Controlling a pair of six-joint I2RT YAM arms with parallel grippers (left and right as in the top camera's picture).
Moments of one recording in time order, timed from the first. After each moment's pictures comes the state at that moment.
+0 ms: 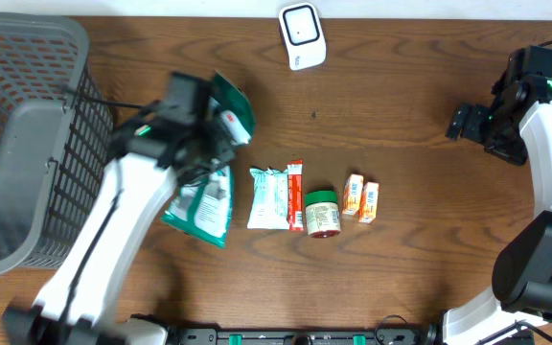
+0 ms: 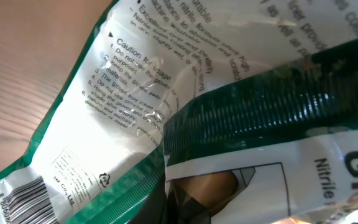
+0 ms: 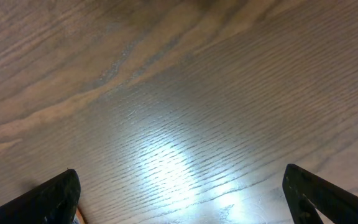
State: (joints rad) left arm -0.32 1.54 1.33 -1.04 0.08 -0.81; right arm -0.23 1.80 1.53 -1.08 0.02 0.23
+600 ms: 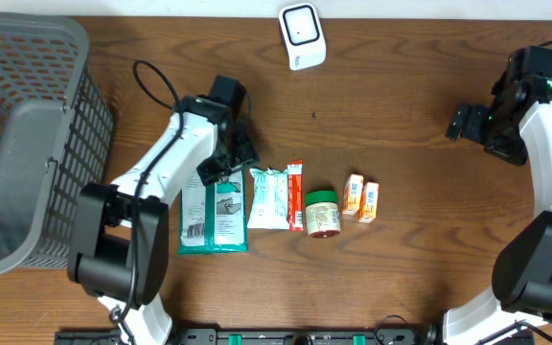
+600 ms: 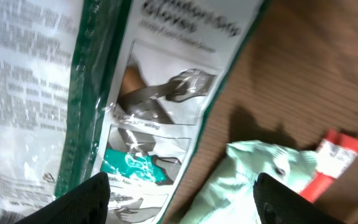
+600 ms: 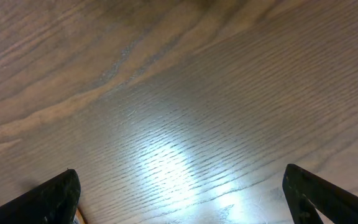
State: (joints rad) left arm -0.31 1.88 1.36 -0.95 0.11 -0.71; right arm -0.23 1.80 1.53 -1.08 0.02 0.23
